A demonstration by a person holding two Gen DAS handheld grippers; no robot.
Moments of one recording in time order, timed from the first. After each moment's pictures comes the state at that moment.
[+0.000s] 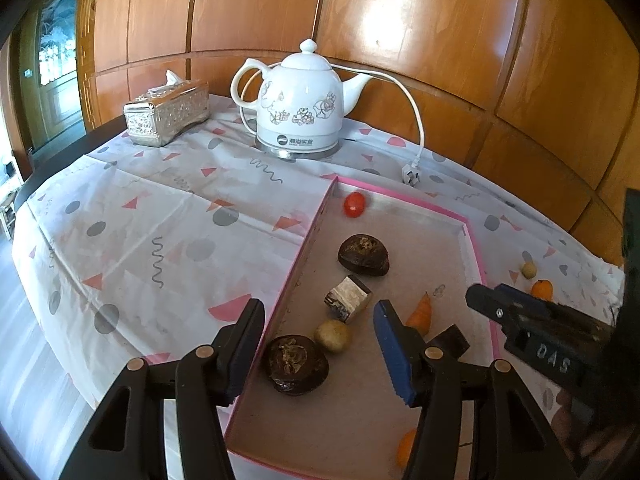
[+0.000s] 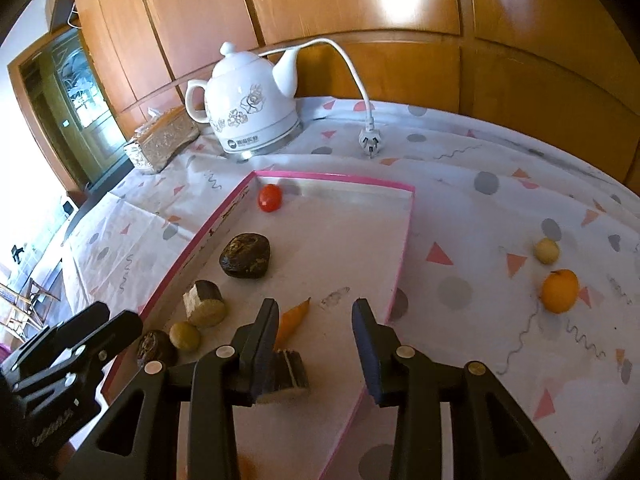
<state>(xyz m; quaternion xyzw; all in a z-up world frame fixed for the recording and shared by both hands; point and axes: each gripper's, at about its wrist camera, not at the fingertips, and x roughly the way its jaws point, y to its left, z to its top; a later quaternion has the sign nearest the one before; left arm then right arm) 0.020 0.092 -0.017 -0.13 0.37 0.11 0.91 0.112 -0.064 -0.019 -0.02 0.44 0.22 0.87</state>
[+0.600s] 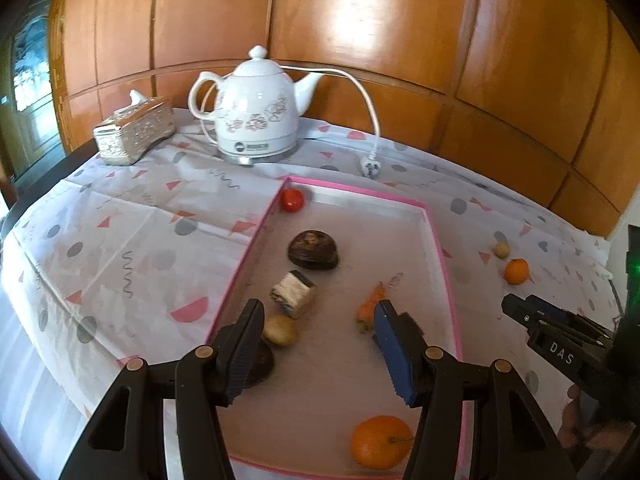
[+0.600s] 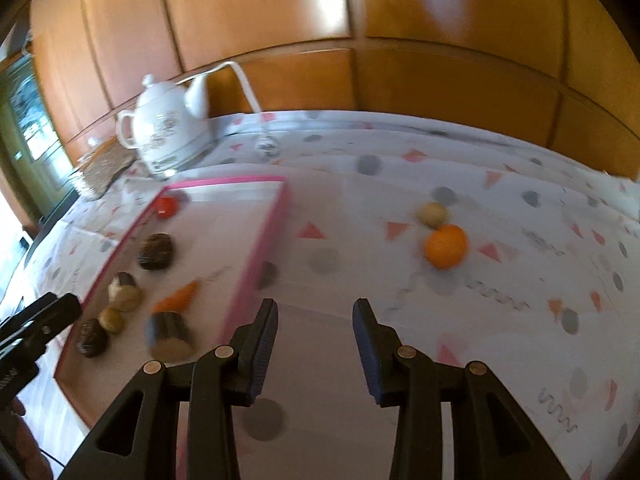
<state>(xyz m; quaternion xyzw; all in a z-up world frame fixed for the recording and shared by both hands) 0.026 0.052 -0.008 -0.10 0.38 0.06 0.92 0.094 -0.151 -0.026 0.01 0.42 0.11 0.90</state>
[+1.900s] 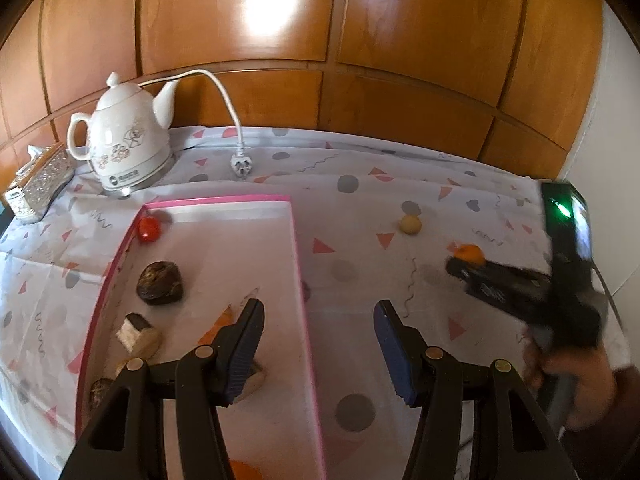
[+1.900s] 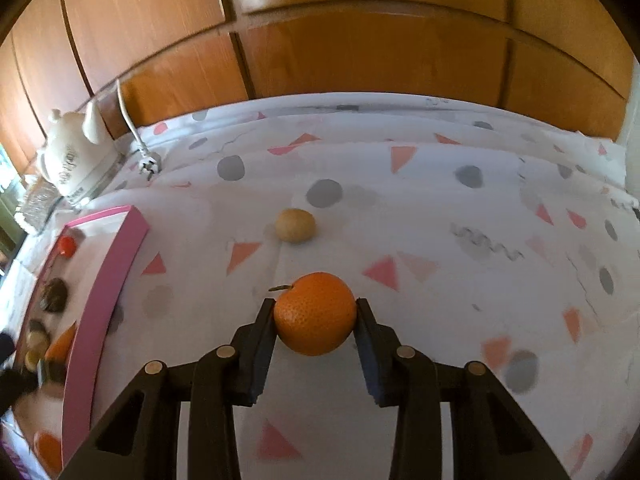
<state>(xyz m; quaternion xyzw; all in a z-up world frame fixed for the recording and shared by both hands) 0.079 -0.053 -0.003 -0.03 0.40 -0.07 0.91 0.152 -0.257 -0.050 0.04 0.44 0.05 0.90</state>
